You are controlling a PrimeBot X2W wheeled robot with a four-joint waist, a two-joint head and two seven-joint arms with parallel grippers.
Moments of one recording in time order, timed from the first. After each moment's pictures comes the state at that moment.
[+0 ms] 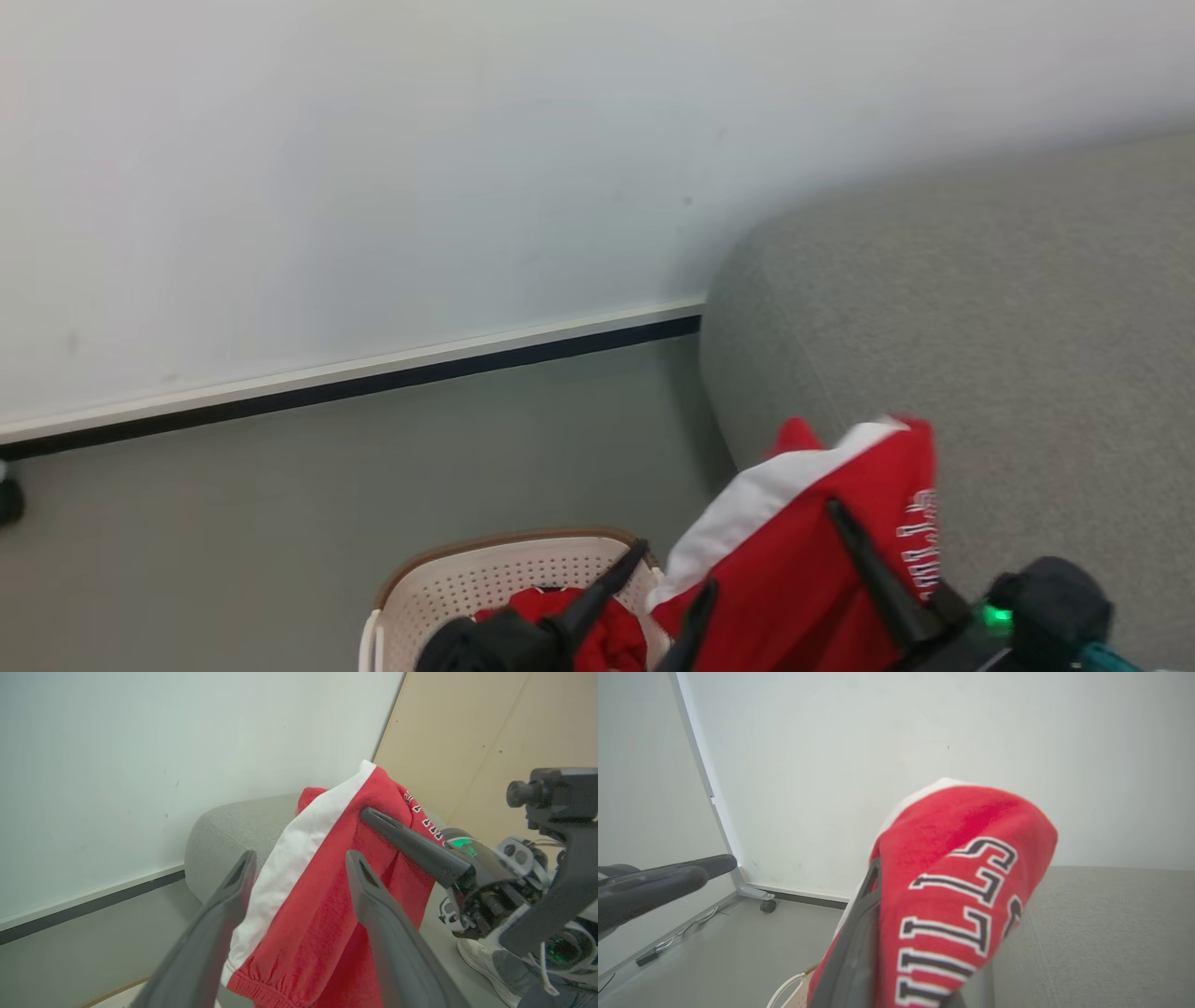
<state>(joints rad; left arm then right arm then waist) -0.04 0.11 -0.62 -0.08 -0.48 -0.06 -0.03 -0.07 -0.38 0.55 -0.05 0.44 0.07 -0.26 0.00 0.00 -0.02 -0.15</state>
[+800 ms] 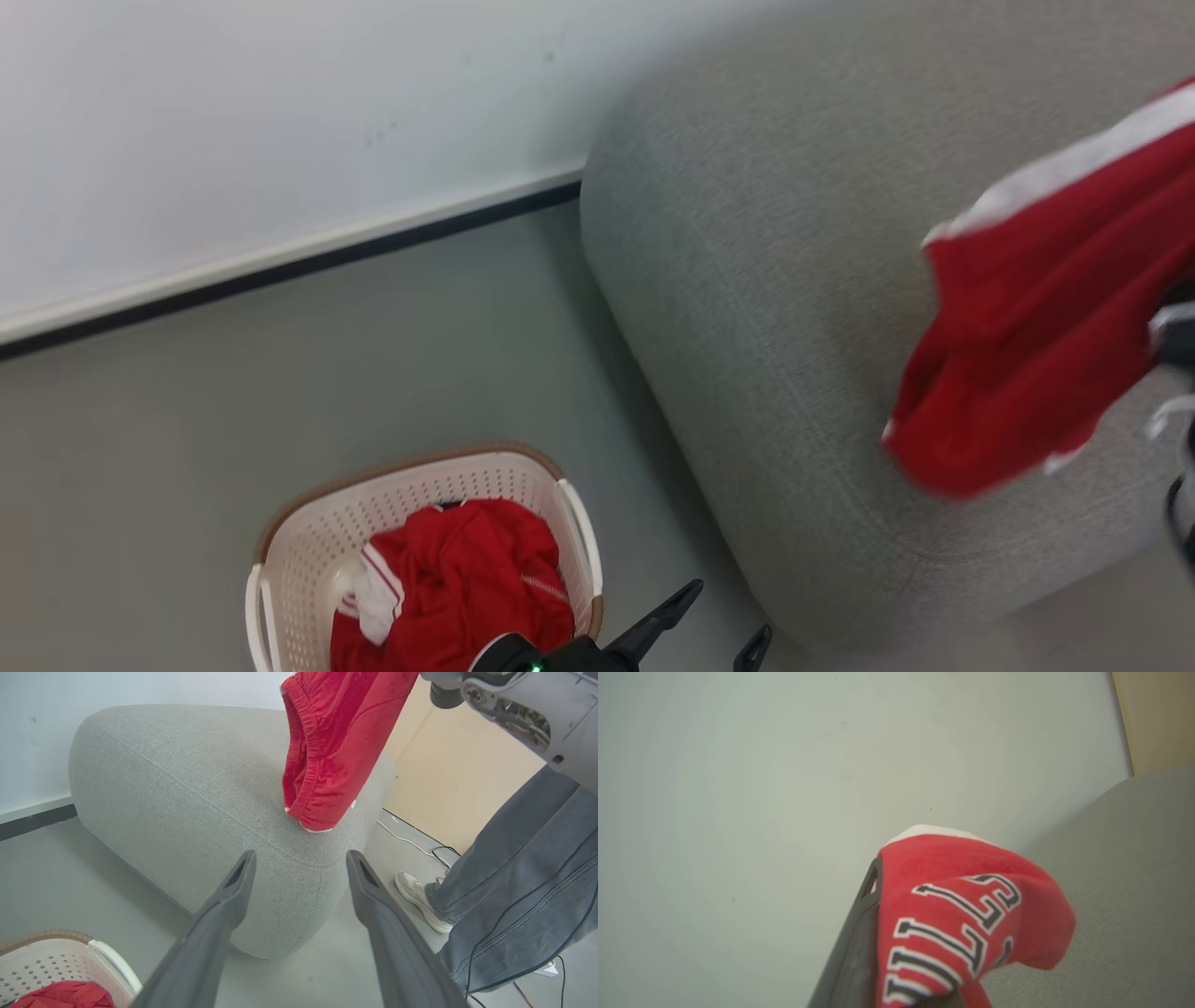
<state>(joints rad) -0.08 0.07 -0.75 0.07 -0.42 -0.06 -0.09 -0.46 -0.39 0.09 0.13 0.87 -0.01 -0.14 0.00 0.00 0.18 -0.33</state>
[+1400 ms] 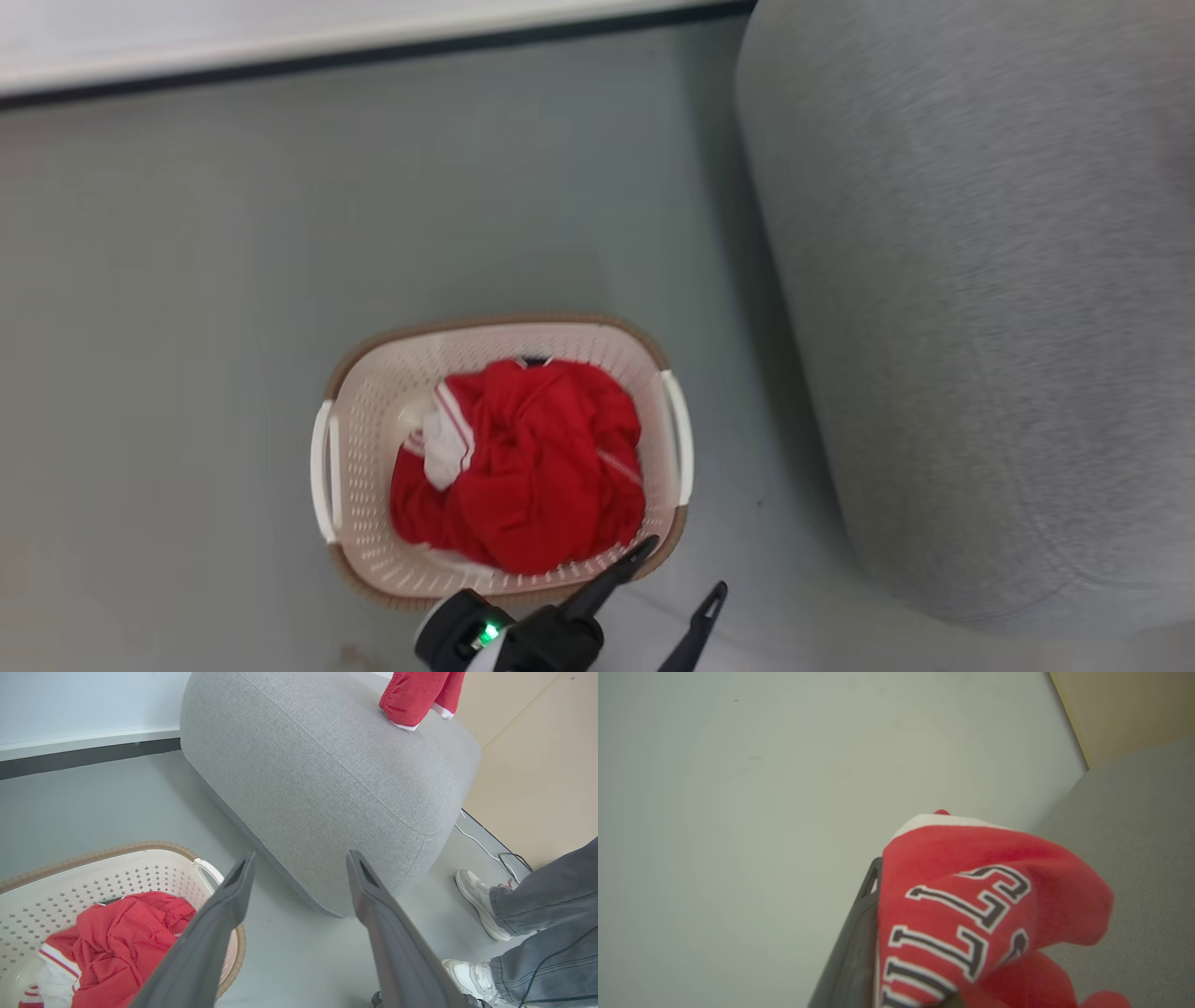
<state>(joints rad) -0.12 0.14 -0.72 0.00 -0.36 -0.03 -0.05 -1.03 -0.61 -0.17 0.58 1.03 -0.05 -0.07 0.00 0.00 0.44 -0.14</state>
